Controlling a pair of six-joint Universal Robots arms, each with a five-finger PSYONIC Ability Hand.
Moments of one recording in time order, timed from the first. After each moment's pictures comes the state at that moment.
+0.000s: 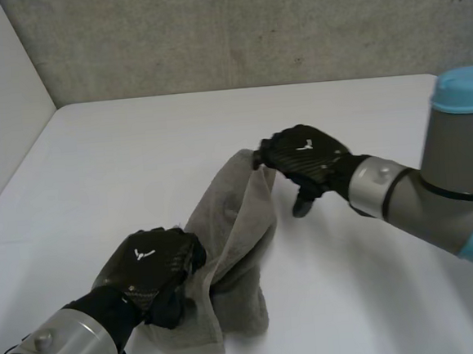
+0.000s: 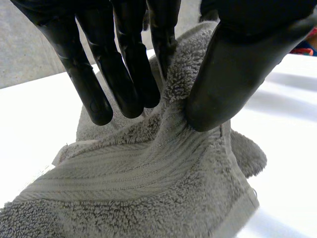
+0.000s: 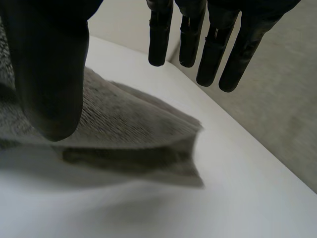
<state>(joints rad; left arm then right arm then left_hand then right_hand) 4.10 -1.50 -1.91 2.99 -1.49 3.11 1.99 -1.10 1.36 0.04 1.02 2.72 1.03 1.03 1.04 1.03 0.85 0.43 0.44 0.43 0.43 0.21</state>
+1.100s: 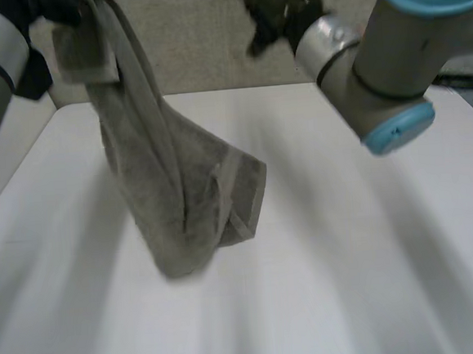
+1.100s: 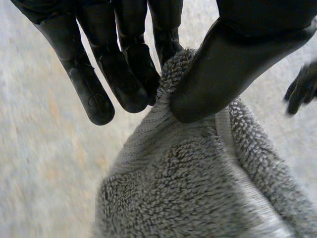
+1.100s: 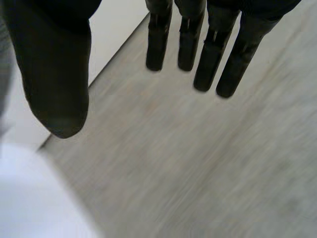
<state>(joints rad) 4.35 -1.78 -1.09 3.14 -1.55 3.07 2.14 -0.82 0.54 0.03 1.35 2.89 1.28 1.33 1.33 1.36 1.12 0.47 0.46 0.47 0.47 0.26</state>
